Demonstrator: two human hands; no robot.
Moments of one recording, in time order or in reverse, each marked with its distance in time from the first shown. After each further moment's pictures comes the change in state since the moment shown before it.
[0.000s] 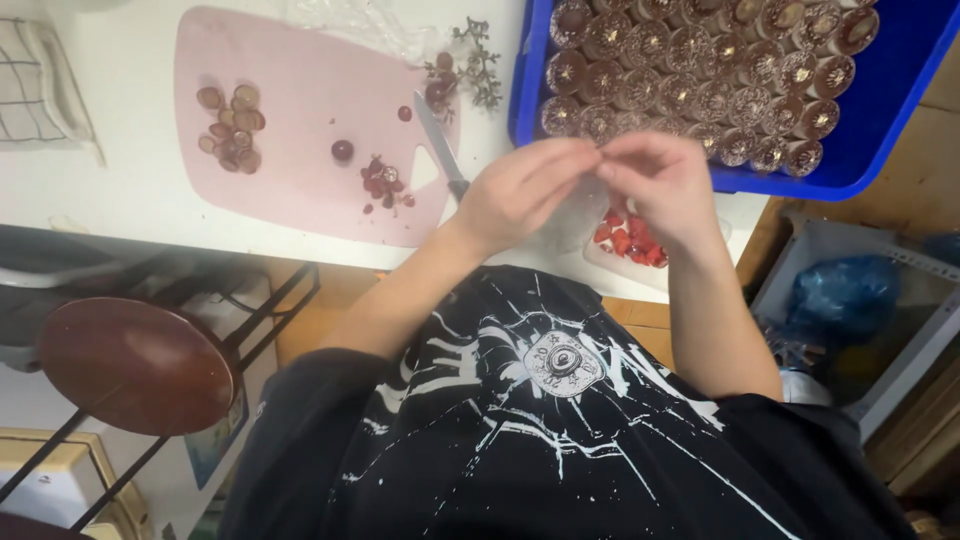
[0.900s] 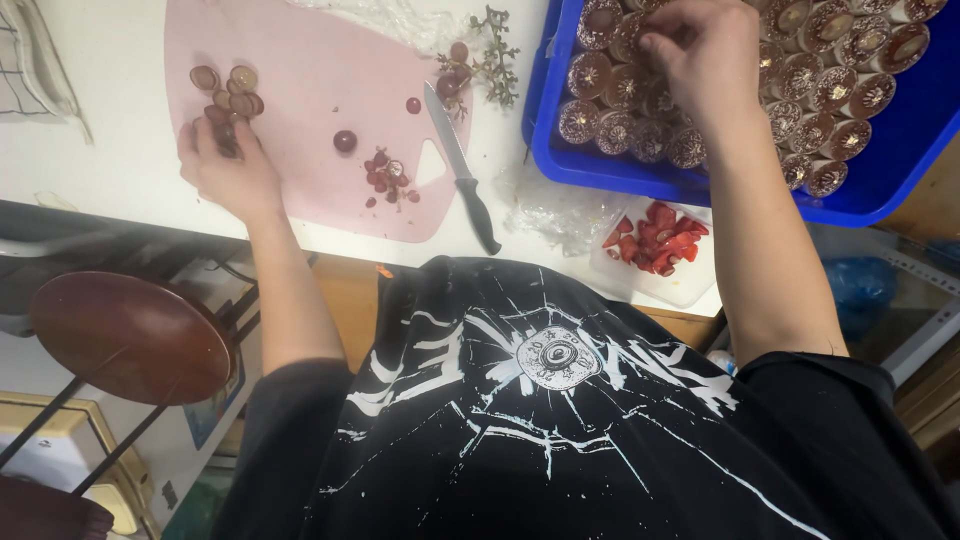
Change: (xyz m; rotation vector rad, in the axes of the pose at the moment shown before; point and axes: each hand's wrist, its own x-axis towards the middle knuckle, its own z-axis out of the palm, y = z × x) left_hand -0.237 -0.171 -0.172 0.809 0.637 -1.041; right_hand 0.147 0.025 -0.066 -1.069 0.037 -0.485
